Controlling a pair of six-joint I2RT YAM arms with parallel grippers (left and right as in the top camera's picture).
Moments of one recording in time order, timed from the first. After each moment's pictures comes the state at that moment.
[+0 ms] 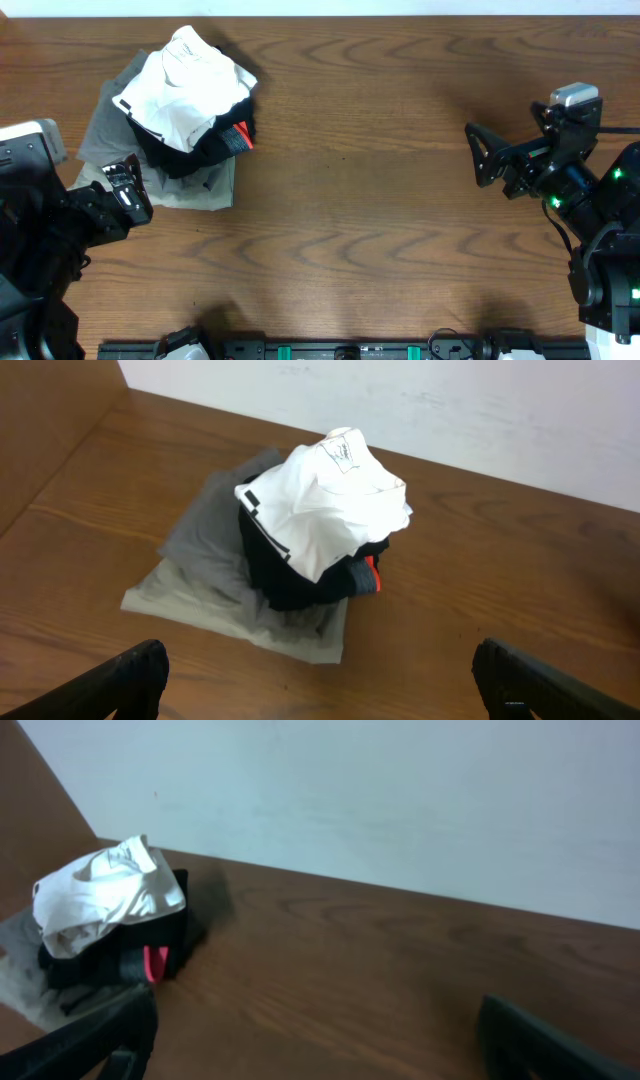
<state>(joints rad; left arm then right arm) 0.41 1.00 1.75 -1.37 0.29 0.01 -0.03 0.87 1.13 -0.57 -0.43 0.04</state>
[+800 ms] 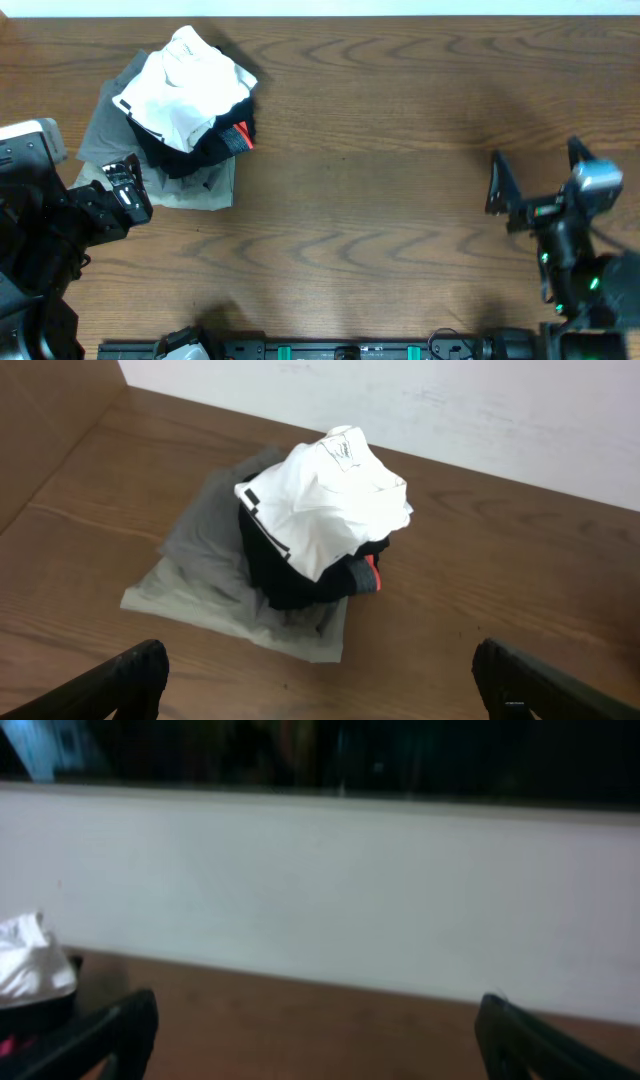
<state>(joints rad) 0.41 1.00 1.75 -1.37 0.29 0.01 -0.02 0.42 0.60 -0.08 -0.18 0.03</state>
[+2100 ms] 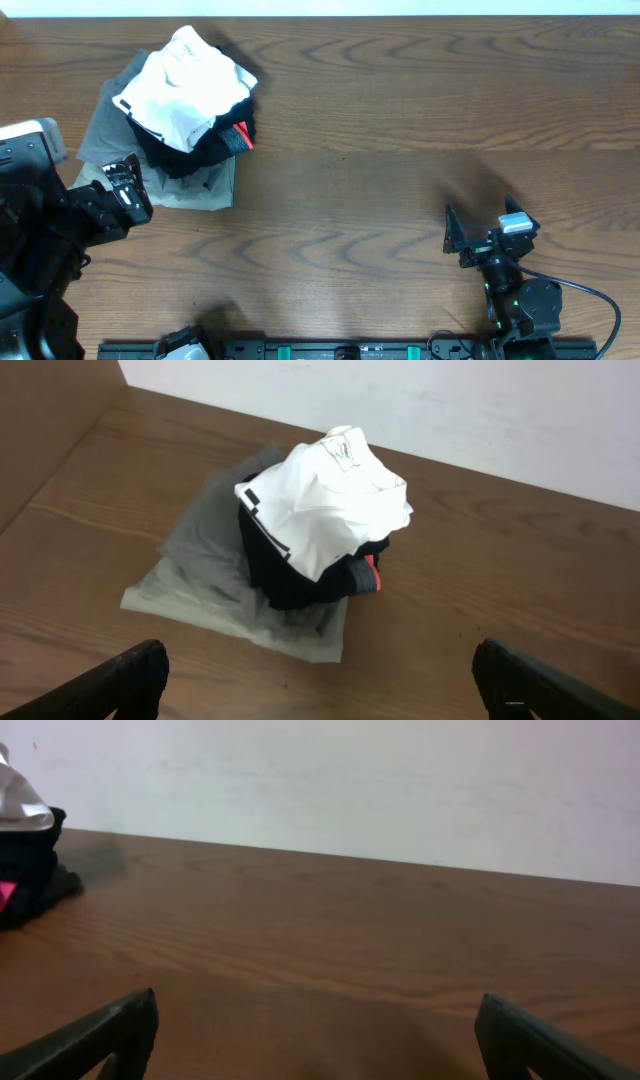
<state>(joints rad) 0.41 1.00 1.75 -1.37 0.29 0.01 0.11 0.01 0.01 -0.06 -0.06 0.01</state>
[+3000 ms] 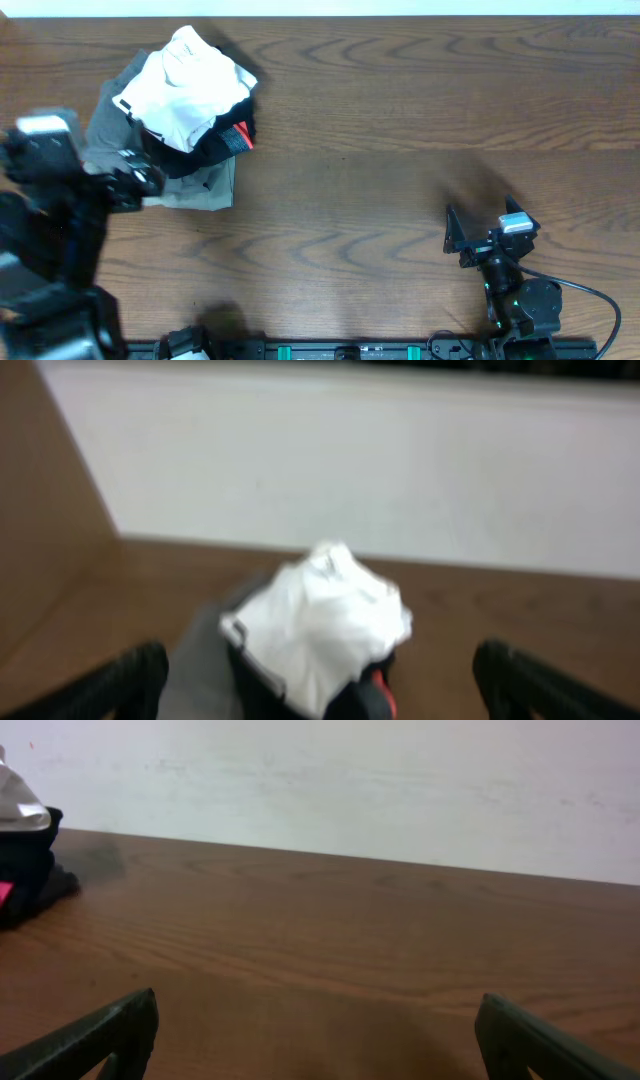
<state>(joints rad) 0.34 0.75 1.18 -0.66 0.31 0.01 0.11 0.01 0.01 -0.06 -0.06 0.01</state>
